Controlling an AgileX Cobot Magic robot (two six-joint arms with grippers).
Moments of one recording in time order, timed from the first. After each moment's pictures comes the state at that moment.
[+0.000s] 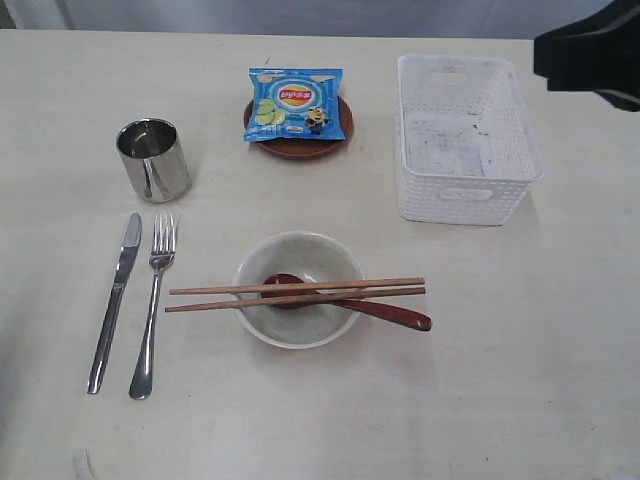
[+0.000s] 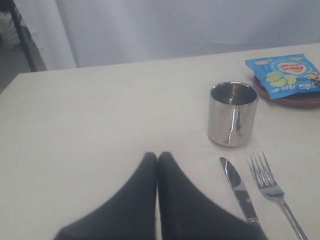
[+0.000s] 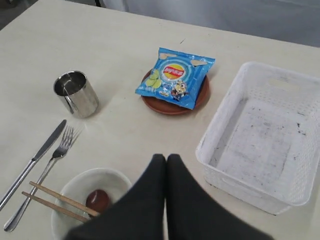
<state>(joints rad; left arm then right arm) -0.12 0.00 0.00 0.15 0.35 -0.08 0.48 0.86 -0.84 0.12 0.64 0.04</state>
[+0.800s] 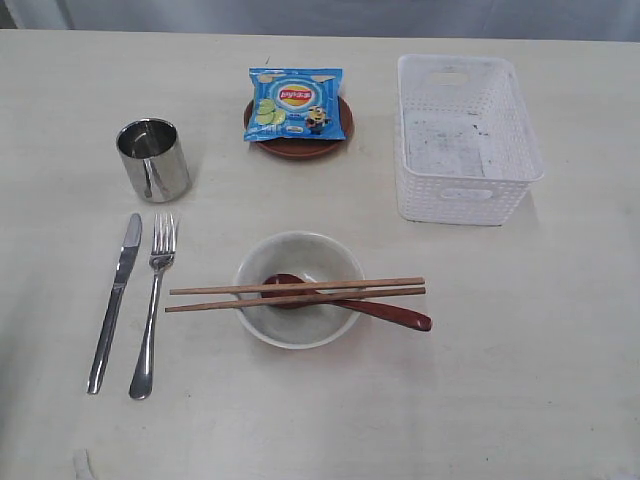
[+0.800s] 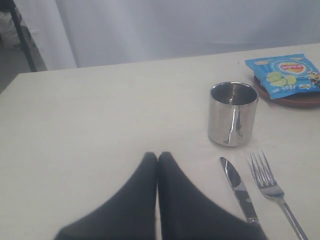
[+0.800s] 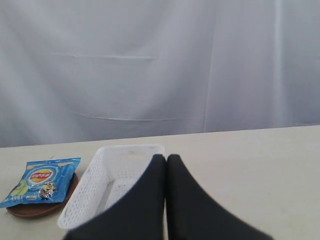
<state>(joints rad) -0.12 0.00 0.00 0.15 0.35 -0.08 -0.02 0.14 -0.33 0.11 0.37 0.00</state>
